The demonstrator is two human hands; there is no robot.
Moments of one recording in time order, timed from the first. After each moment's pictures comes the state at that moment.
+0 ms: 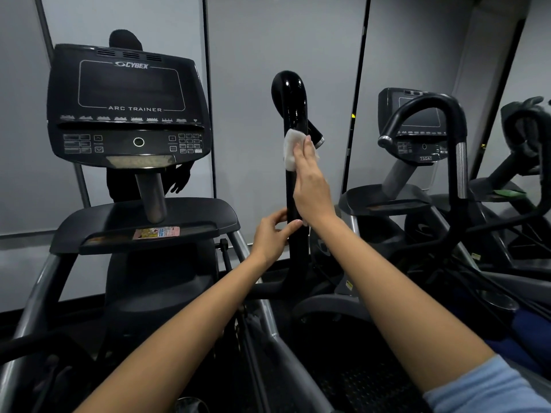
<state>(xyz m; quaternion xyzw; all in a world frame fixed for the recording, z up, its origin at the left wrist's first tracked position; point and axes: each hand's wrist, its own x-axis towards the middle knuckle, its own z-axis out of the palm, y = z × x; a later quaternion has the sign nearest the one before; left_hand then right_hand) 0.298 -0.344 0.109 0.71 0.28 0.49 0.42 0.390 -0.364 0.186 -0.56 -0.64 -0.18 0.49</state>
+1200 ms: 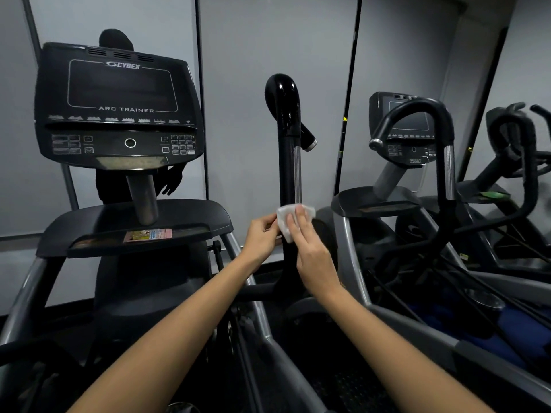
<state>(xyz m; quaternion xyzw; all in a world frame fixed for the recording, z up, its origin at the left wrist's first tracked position) 0.294 -0.342 0.110 0.67 0.25 0.49 0.50 0.402 -0.397 0.073 -0.56 -0.67 -0.27 0.42</state>
